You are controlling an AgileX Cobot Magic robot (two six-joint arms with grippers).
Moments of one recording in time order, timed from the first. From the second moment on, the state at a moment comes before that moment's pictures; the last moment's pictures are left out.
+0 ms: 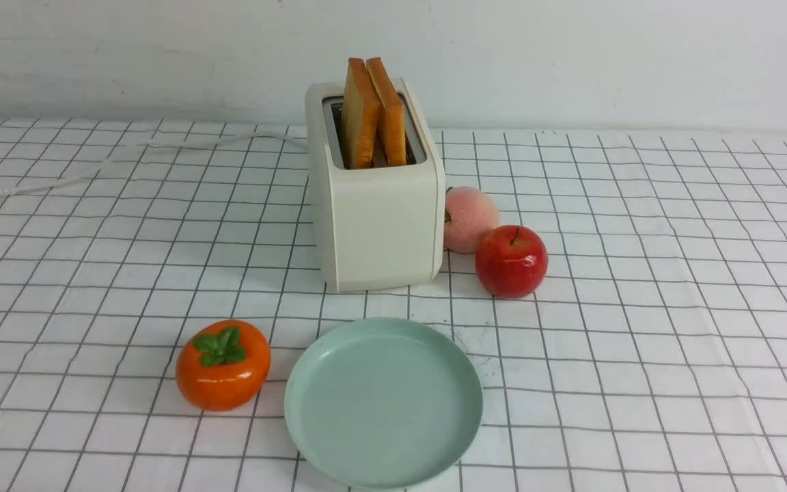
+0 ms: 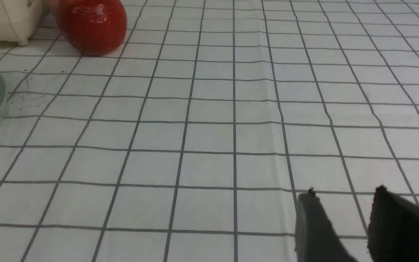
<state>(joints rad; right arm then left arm) 0.01 -0.01 0.02 0.00 0.39 0.06 -0.06 -0.01 0.03 -0.14 0.39 -0.21</state>
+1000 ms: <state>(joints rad) 0.01 -0.01 0.02 0.00 0.39 0.06 -0.06 -0.01 0.03 -0.14 0.39 -0.21</state>
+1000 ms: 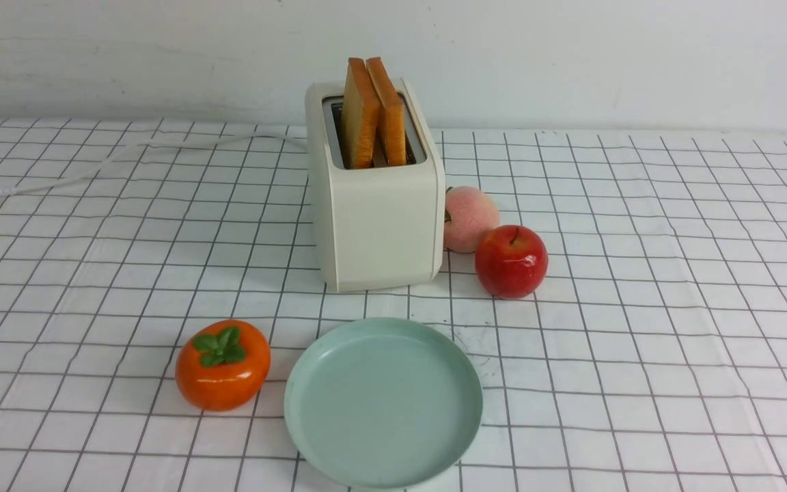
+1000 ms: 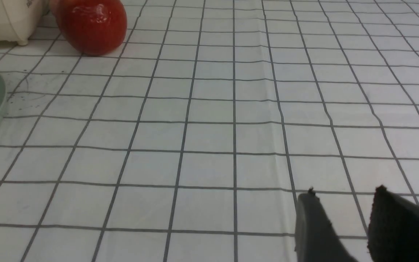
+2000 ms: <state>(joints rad) 0.01 -0.01 0.02 0.00 0.39 0.06 -0.06 0.05 -0.16 -0.55 0.24 -0.40</state>
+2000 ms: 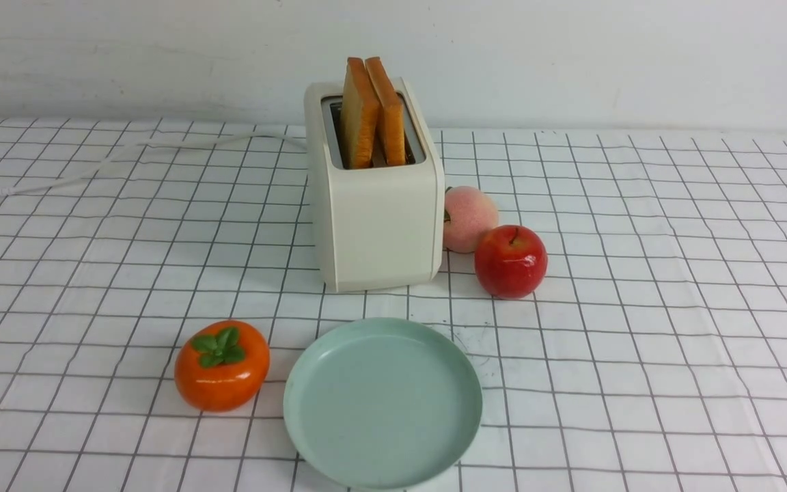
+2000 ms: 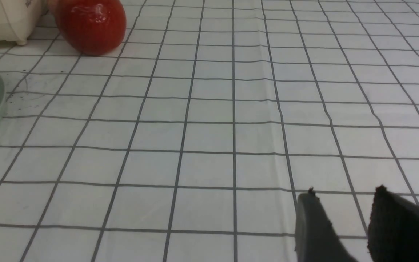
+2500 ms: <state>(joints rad) 0.01 -0.01 0.02 0.00 0.39 0.06 -0.14 0.89 -0.87 -0.20 0.92 -0.26</state>
